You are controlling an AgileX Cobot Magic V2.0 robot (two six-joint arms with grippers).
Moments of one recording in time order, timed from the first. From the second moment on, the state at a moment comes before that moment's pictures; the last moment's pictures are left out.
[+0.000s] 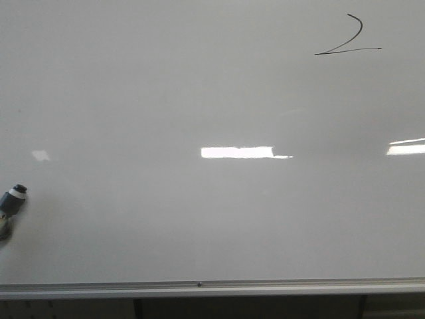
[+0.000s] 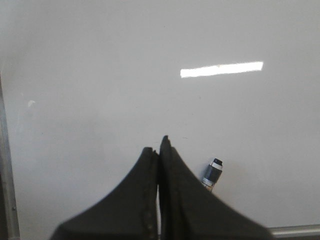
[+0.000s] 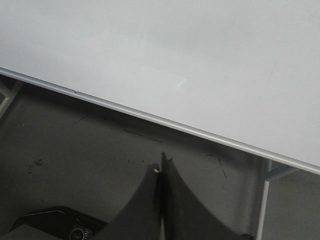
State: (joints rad) left arm 0.03 0.05 -0.33 -0.02 0.55 0.08; right arm 0.18 0.51 -0.88 0.10 1.15 -0.10
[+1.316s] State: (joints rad) left arm -0.01 0.00 0.01 -0.05 -0.02 0.08; right arm 0.18 0.51 -0.88 0.10 1.15 -0.10
